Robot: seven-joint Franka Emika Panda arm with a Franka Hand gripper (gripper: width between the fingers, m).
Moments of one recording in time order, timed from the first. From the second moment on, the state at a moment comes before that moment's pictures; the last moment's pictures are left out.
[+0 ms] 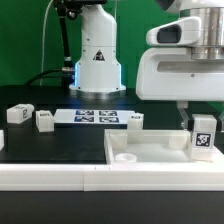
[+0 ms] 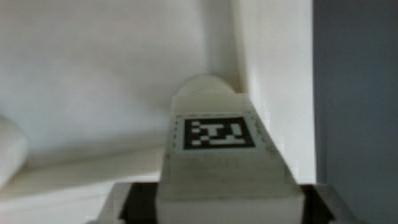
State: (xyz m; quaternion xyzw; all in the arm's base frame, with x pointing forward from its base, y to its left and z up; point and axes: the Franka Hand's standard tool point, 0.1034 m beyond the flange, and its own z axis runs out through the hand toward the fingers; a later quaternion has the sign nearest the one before) arm 0.626 0.119 0.075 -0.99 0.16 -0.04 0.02
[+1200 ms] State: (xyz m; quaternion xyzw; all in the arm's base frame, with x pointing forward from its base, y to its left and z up) arm 0.623 0.118 0.072 -0.74 0.68 -0.01 0.05
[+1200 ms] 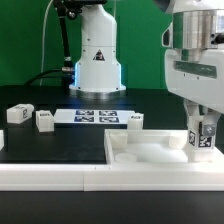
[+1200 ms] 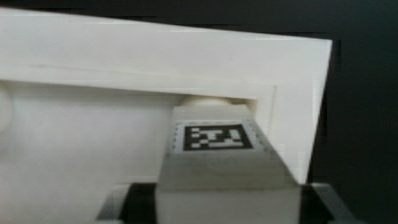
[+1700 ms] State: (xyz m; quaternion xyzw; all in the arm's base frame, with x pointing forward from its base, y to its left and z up) arm 0.624 0.118 0.072 -0.80 0.60 -0.01 0.05
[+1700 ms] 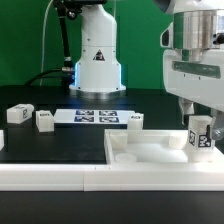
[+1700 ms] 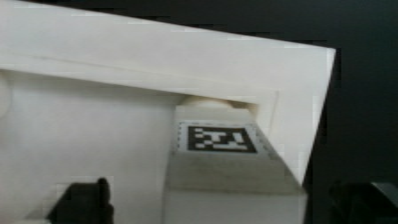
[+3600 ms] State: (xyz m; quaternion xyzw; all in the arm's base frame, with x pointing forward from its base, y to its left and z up) arm 0.626 0.119 0.073 -1.00 -0.02 -0.05 0.01
